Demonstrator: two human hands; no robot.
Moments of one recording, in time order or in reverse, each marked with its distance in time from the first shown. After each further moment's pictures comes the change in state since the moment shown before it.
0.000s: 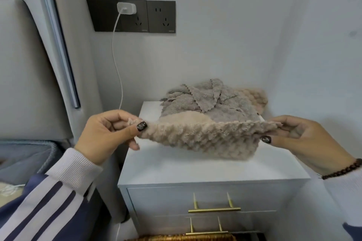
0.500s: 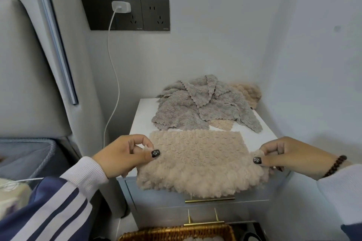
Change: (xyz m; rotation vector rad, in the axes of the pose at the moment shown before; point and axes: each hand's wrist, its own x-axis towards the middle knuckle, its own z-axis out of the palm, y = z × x) left_hand -0.020 -0.021 0.016 0.378 -0.333 -0.400; right_hand -0.024 0.001 0.000 -0.323 -0.376 0.491
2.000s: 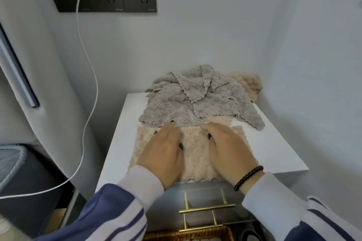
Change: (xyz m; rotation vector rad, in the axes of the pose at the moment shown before) left_hand 0.077 -0.010 0.088 0.787 0.334 0.362; right_hand 0.090 -0.014 0.093 -0.539 0.613 -0.431
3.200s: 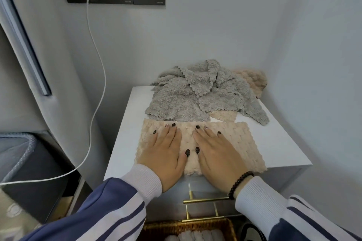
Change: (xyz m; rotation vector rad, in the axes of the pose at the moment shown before) left_hand -0.020 -0.019 0.015 0.277 -0.301 -0.059; right_hand -0.020 -0.002 0.035 -0.272 -0.275 -0.138
